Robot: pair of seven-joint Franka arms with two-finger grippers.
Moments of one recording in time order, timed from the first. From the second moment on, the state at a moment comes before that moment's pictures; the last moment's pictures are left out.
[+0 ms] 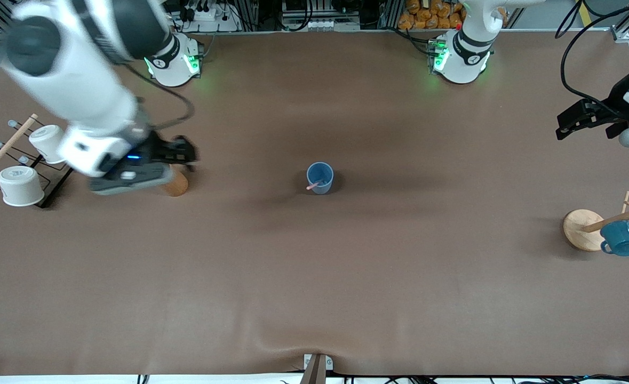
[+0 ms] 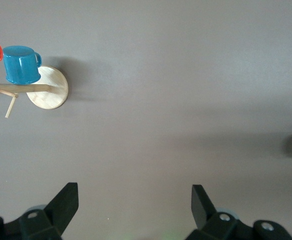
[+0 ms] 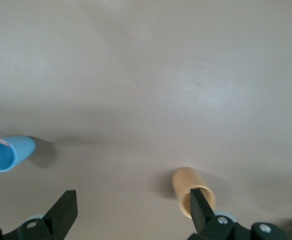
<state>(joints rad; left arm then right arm) -0.04 -0.03 -0.01 -1.60 0.02 1.55 -0.06 0.34 0.15 -0.05 -1.49 0.01 1.65 0.10</state>
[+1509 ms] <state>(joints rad) -0.03 -0.02 -0.01 -1.57 0.02 1.54 -0.06 -0.01 -0.06 -0.05 -1.54 0.01 1.40 -0.13</state>
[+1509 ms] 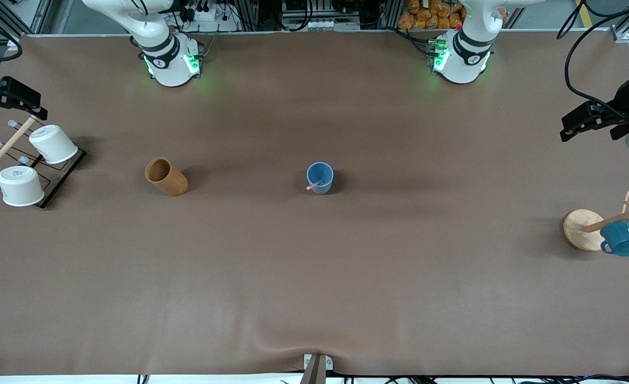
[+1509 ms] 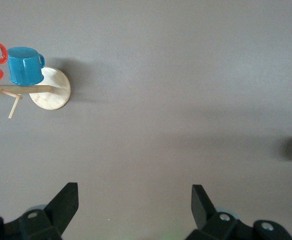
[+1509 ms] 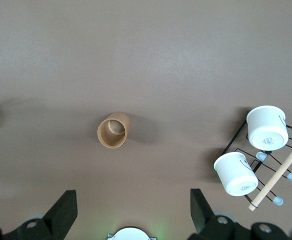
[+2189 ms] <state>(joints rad) -0.03 -0.02 -0.01 -1.57 0.02 1.54 -0.06 -0.01 -0.06 -0.05 -1.53 0.01 1.39 -0.12</state>
